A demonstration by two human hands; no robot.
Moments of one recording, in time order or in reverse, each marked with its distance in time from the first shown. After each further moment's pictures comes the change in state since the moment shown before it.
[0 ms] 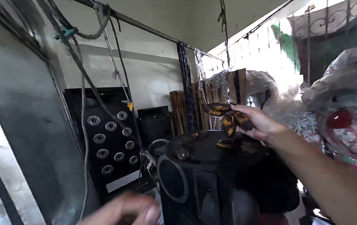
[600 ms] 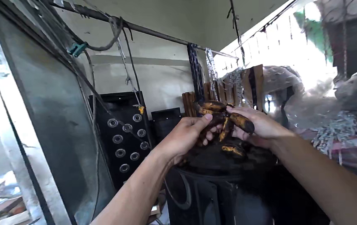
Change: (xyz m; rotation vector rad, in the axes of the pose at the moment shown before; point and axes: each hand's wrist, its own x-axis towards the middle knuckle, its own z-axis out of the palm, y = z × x) left_hand 0.197 -0.001 0.087 -0.231 -0.258 -0.389; right_hand -0.002 -0.001 0.014 0.085 -0.197 -0.033
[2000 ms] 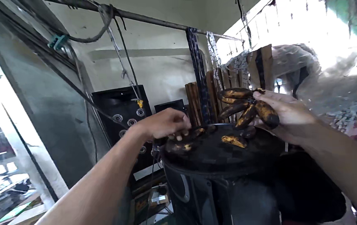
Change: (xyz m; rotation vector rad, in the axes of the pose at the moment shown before) left_hand 0.044 -0.018 -0.061 0.629 -0.279 -0.138; right_hand -0.017 0.012 -0.045 -0.088 0.284 -0.135
